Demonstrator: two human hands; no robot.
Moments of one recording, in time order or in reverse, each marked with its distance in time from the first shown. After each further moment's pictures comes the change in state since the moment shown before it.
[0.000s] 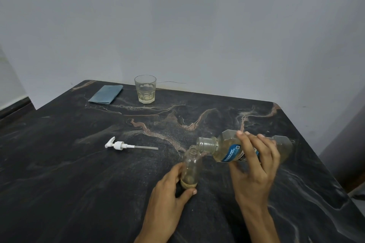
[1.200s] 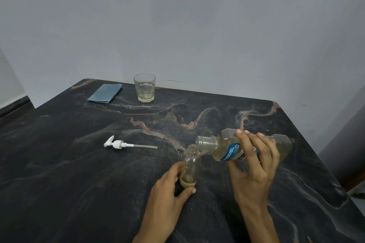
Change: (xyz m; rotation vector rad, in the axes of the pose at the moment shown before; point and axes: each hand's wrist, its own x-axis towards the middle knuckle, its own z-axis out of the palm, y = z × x) left_hand 0.001 -0.002 0.001 -0.001 -0.003 0.002; right_hand 0.001 -0.001 -0.001 0.001 -0.002 0.007
